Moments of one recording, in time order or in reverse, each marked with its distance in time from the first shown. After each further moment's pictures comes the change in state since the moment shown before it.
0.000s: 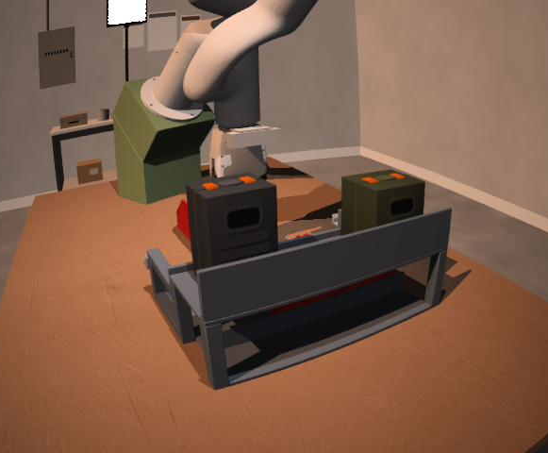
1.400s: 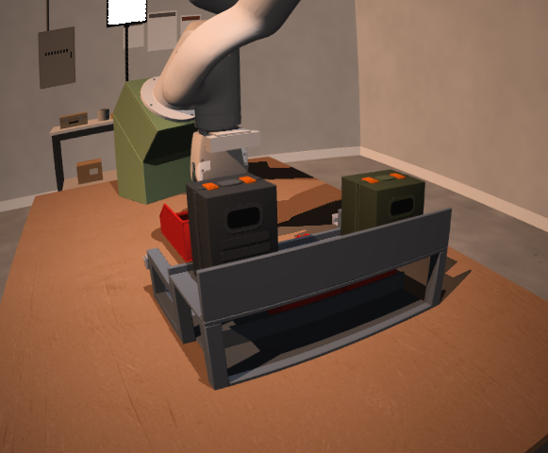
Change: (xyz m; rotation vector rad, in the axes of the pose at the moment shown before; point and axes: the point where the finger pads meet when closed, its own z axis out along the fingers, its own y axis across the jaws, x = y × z) arm -0.001 0.038 0.002 0.000 0.000 0.000
